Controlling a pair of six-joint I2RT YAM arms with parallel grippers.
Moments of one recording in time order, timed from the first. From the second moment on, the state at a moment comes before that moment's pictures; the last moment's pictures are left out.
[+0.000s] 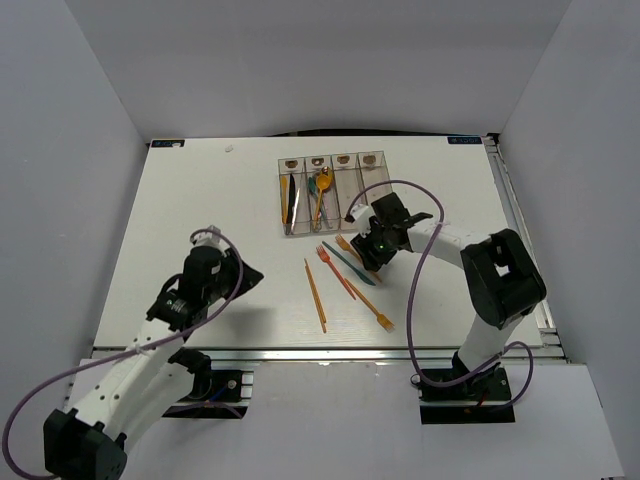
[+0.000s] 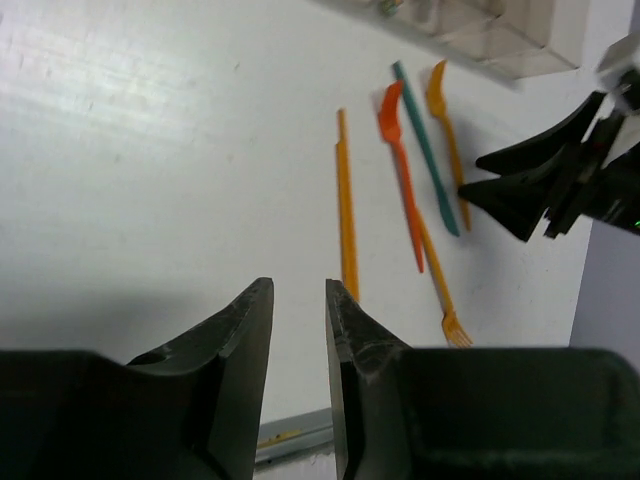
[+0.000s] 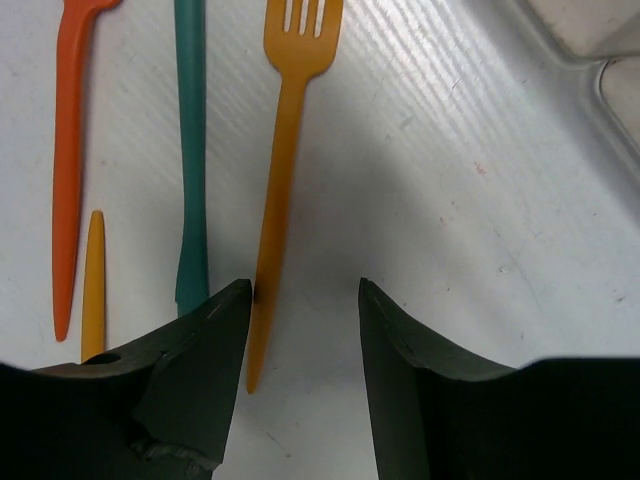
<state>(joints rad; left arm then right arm) -0.40 0.77 0.56 -0.39 0.03 -0.80 0.52 1.74 1.02 -0.38 -0.24 -0.34</state>
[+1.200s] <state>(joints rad) -0.40 0.74 0.46 -0.38 0.03 -0.94 0.55 1.51 1.06 -0.35 -0.48 -0.54</state>
